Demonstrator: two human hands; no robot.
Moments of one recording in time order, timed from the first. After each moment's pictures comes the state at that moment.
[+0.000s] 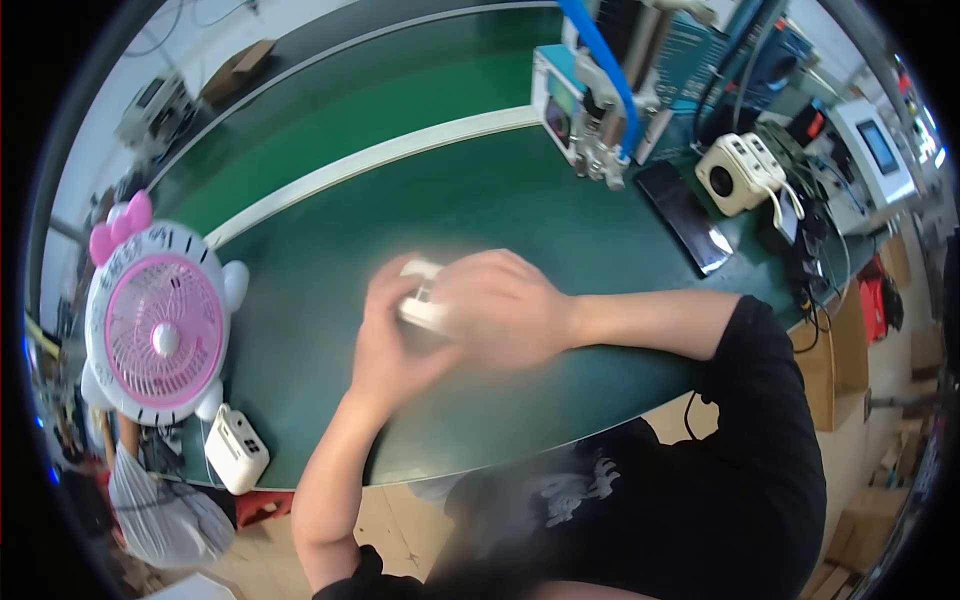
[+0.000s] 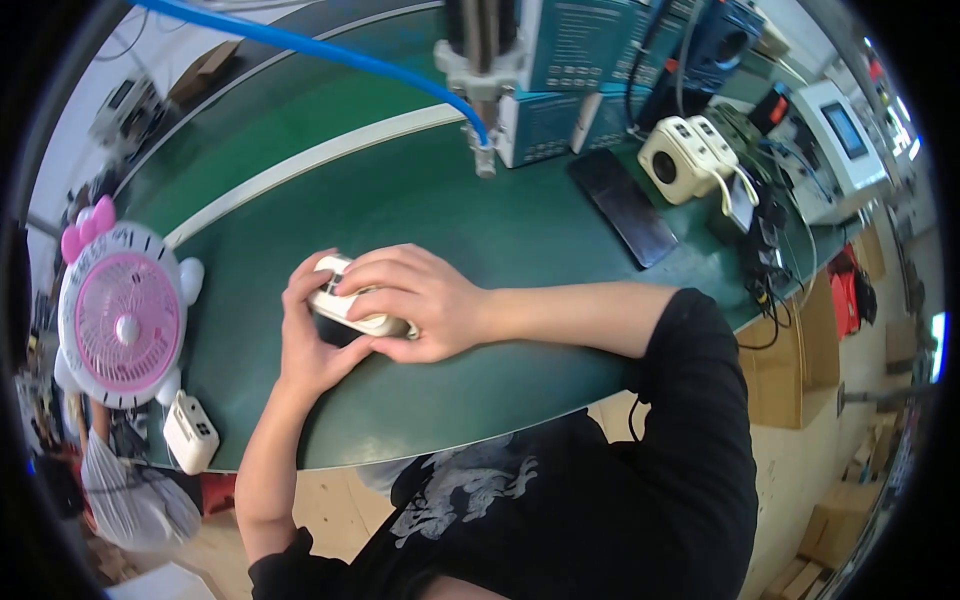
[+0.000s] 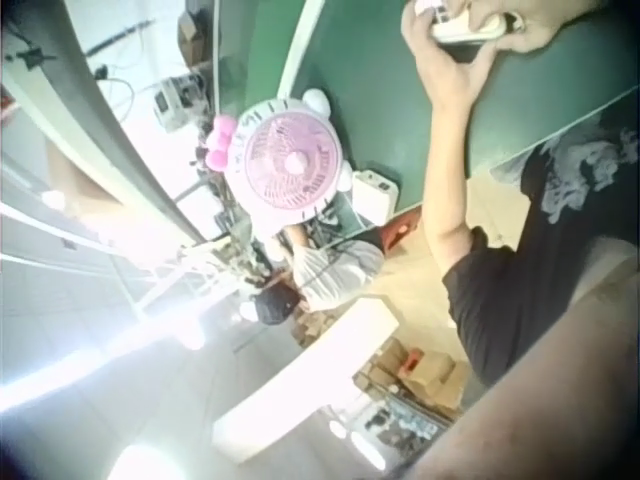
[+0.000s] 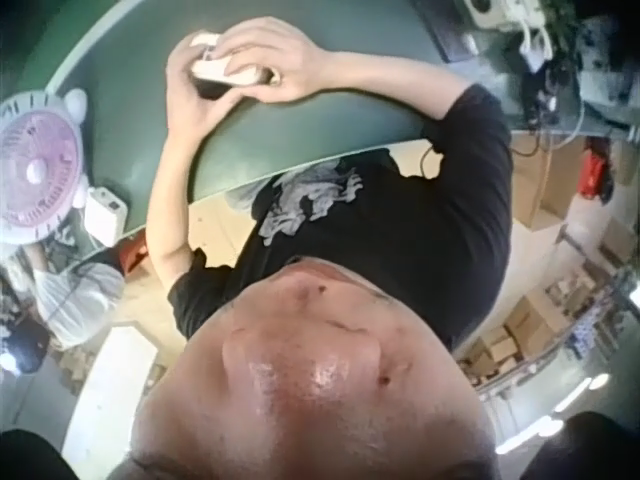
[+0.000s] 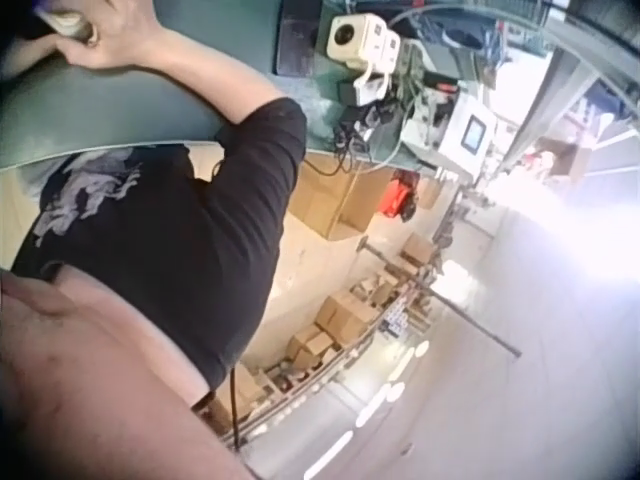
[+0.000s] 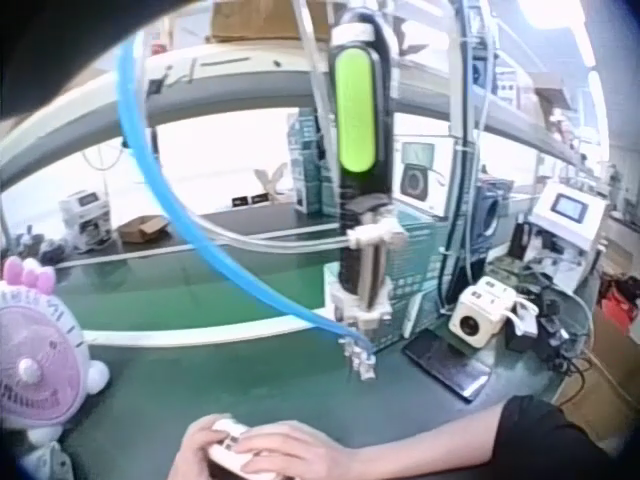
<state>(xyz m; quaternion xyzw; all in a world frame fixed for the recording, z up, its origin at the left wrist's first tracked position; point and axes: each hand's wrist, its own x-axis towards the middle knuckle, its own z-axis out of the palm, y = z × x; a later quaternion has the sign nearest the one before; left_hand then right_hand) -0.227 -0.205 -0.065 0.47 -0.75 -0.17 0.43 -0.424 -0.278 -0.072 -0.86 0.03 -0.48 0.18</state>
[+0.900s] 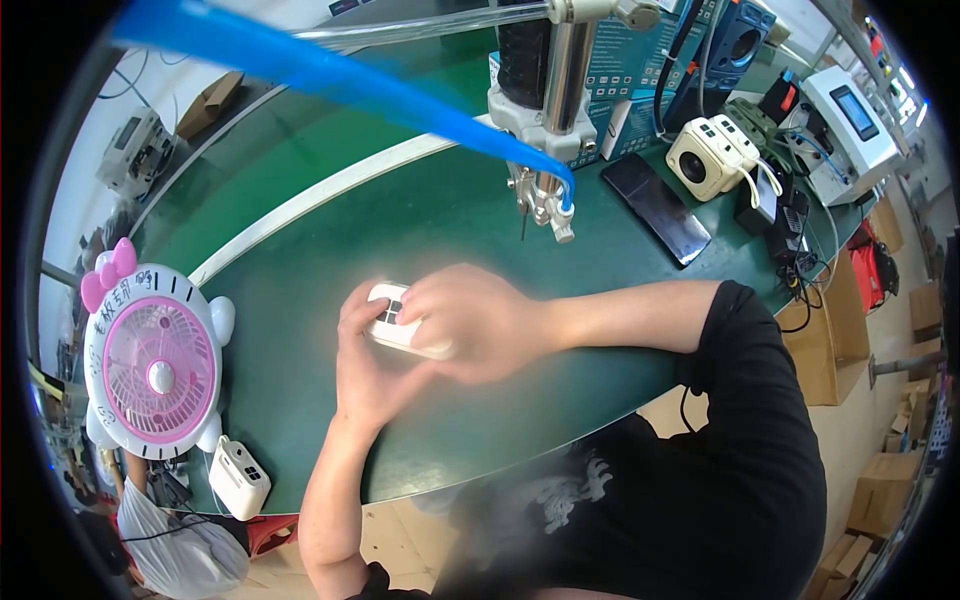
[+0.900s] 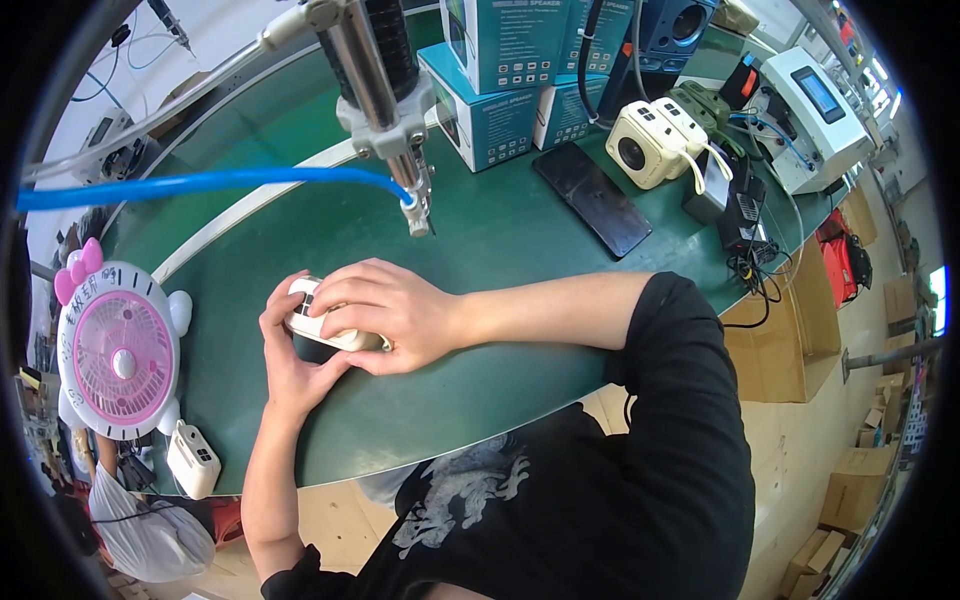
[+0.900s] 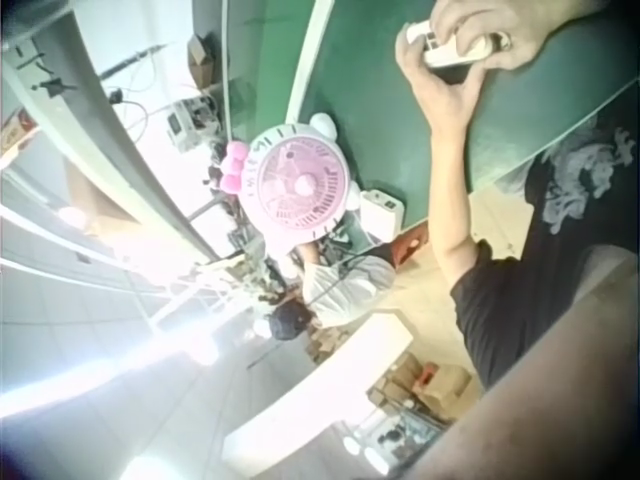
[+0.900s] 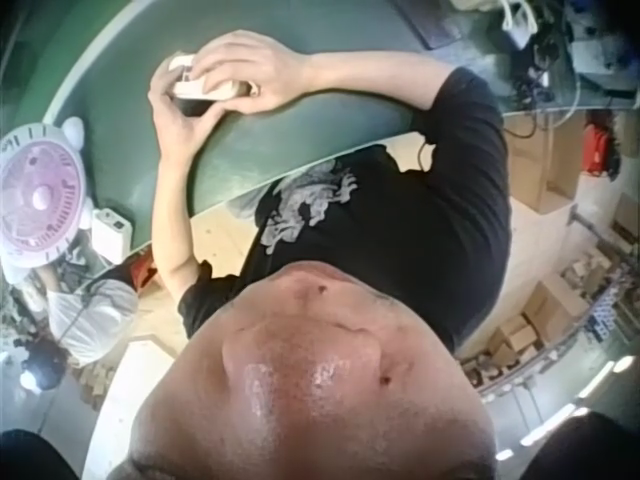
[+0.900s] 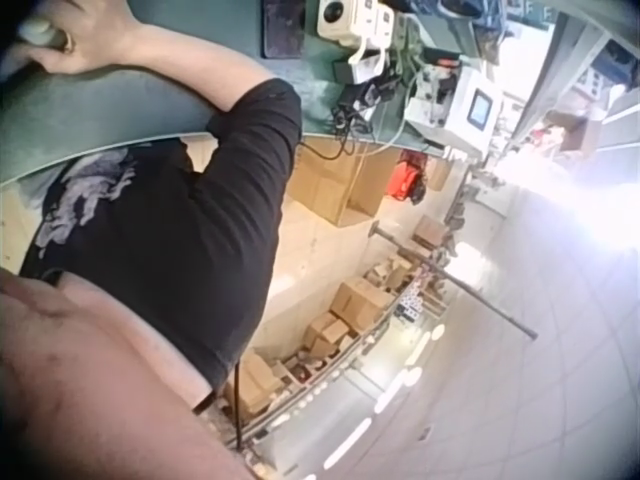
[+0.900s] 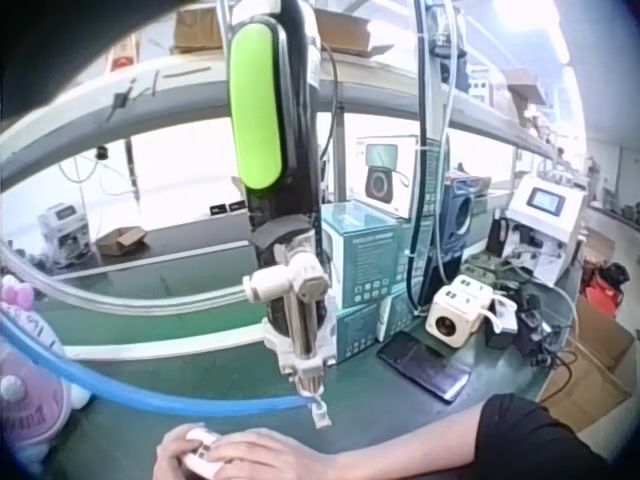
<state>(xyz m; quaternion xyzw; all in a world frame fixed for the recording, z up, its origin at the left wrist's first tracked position) -0.230 -0.203 -0.067 0.48 -0.74 -0.19 0.43 -0.426 -0.277 -0.072 -0.85 0.03 -0.47 0.23</state>
